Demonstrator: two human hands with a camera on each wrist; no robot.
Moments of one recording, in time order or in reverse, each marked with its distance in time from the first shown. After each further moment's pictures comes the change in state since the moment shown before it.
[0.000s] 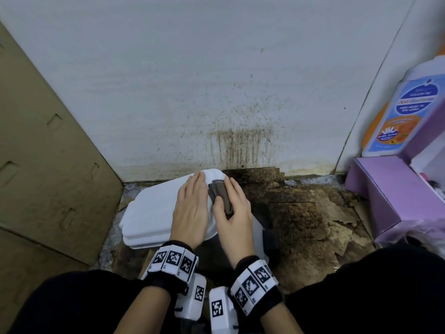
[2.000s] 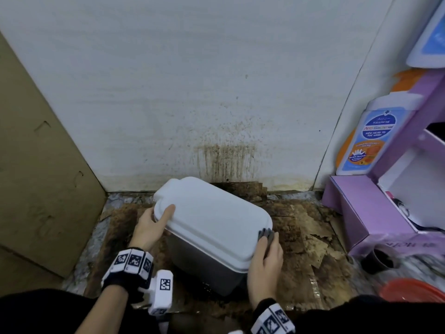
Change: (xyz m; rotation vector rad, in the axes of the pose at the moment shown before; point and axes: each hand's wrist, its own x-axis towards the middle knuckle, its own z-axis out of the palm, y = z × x) left_hand -0.003 -0.057 -0.005 -0.589 0.026 -0.673; right_hand -0.047 0.053 -0.083 -0.066 0.302 0.447
